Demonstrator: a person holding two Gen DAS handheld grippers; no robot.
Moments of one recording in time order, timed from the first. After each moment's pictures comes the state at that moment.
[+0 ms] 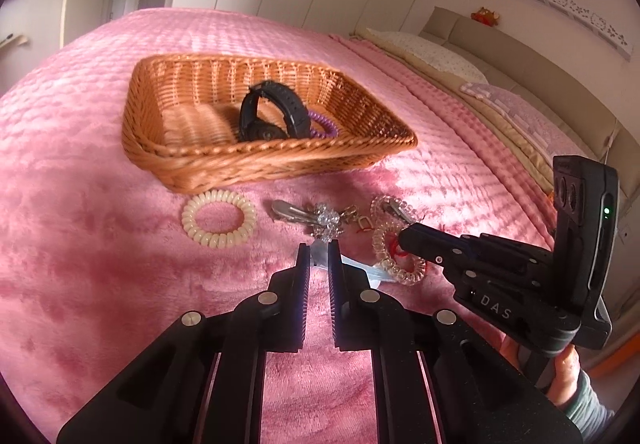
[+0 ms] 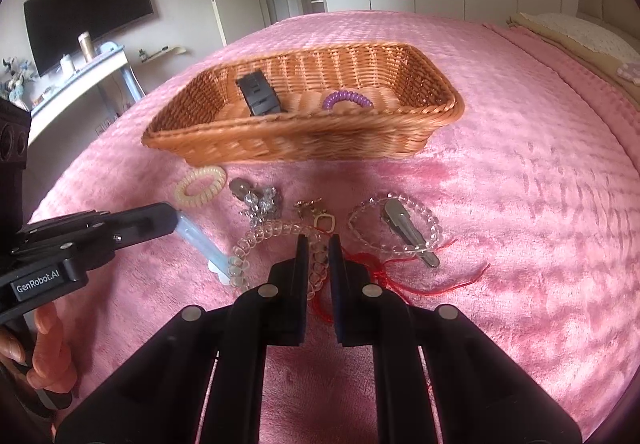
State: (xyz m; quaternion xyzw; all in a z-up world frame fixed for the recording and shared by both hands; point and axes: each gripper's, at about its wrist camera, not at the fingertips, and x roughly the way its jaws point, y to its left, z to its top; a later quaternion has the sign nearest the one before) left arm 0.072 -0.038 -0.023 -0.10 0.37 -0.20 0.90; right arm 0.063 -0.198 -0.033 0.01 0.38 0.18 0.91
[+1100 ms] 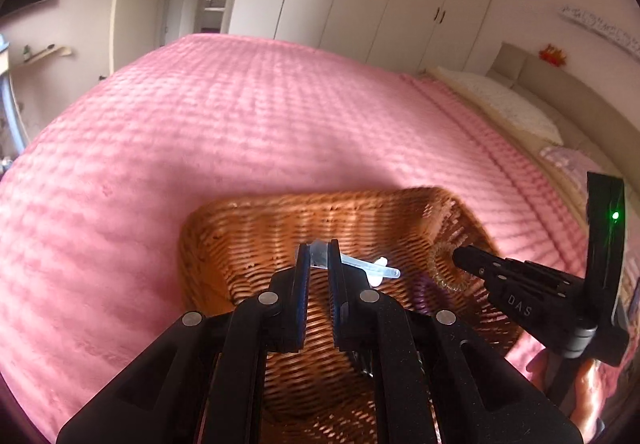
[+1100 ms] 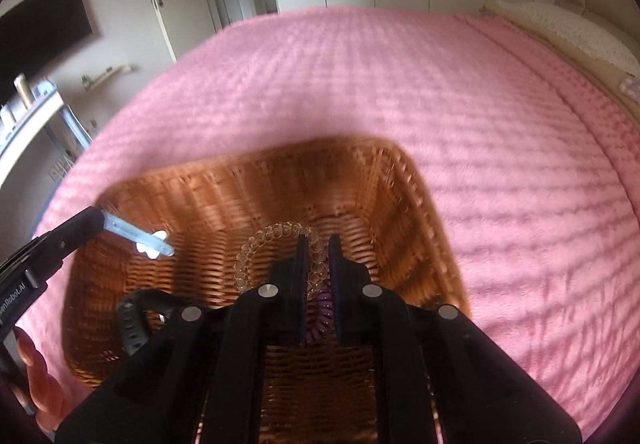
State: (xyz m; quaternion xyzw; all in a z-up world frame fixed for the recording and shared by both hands) left arm 0.239 0.001 0.022 -0.10 0.35 -0.08 0.93; right arm 0.255 -0.173 0.001 0.02 0.42 0.09 0.90
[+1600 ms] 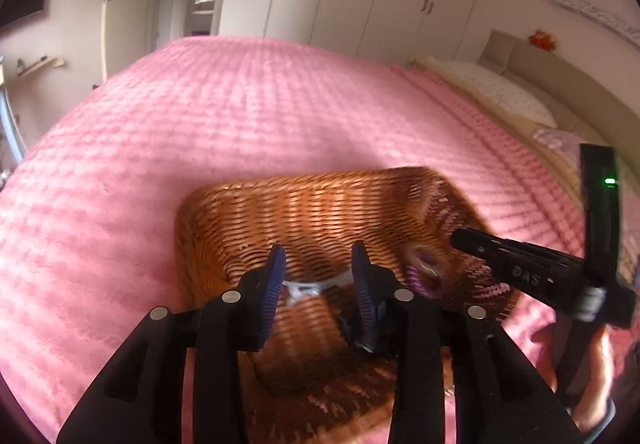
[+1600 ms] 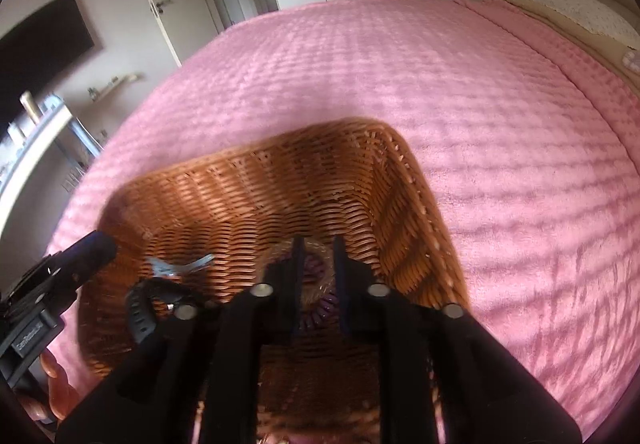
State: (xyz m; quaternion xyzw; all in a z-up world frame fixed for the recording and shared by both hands) left arm 0.205 -0.001 0.033 -0.09 0.34 -0.11 0.93; right arm 0.234 -0.196 0.017 0.06 0.41 0.12 0.90
